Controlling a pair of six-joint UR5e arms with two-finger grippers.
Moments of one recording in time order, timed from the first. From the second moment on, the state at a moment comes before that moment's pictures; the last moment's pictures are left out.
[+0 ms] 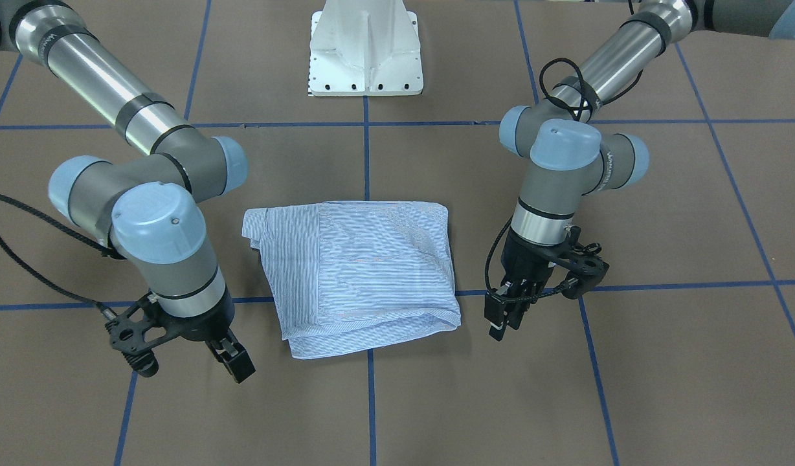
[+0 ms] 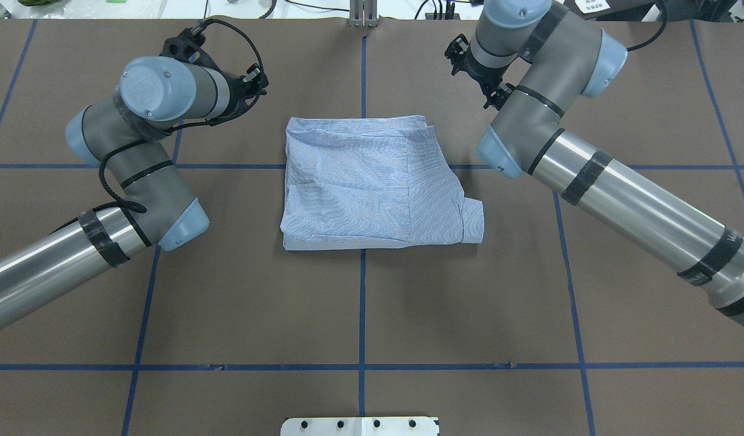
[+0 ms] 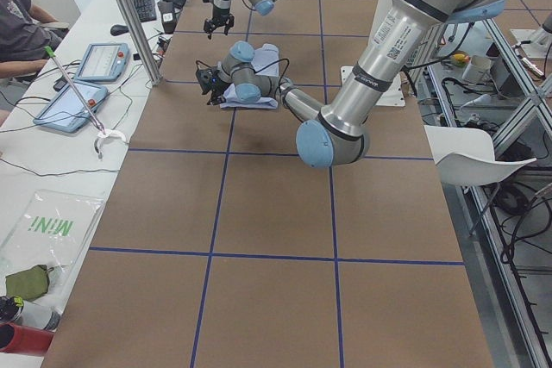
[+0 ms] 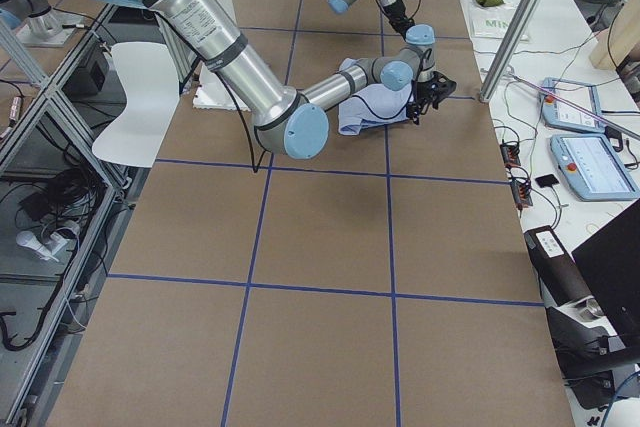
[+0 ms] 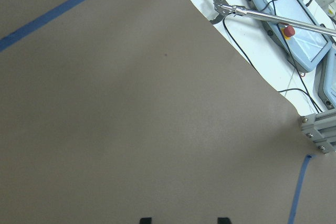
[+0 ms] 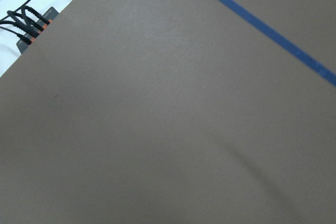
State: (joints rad) left arm -0.78 -2.18 -1.37 -2.23 -1.66 -1.65; right arm 0.89 -0.79 1.22 -1.29 1.91 1.72
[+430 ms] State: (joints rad) left arm -0.92 -1.94 -1.57 -2.23 -1.93 -1.12; right arm 1.07 -1.02 1.34 -1.30 2.11 1.17
